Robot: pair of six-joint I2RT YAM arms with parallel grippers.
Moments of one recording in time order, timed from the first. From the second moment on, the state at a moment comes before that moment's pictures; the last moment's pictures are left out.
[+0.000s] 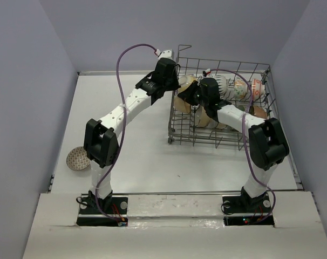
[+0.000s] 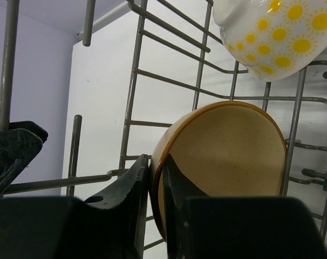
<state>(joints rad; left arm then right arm) -0.61 1.94 1.87 -0.41 -0.17 -0.52 0.43 1.81 1.26 0.18 -0.08 0.79</state>
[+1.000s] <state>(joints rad) -0.62 1.86 1.69 -0.24 -0.21 -0.63 0.41 1.82 1.26 0.19 -0.12 0.81</state>
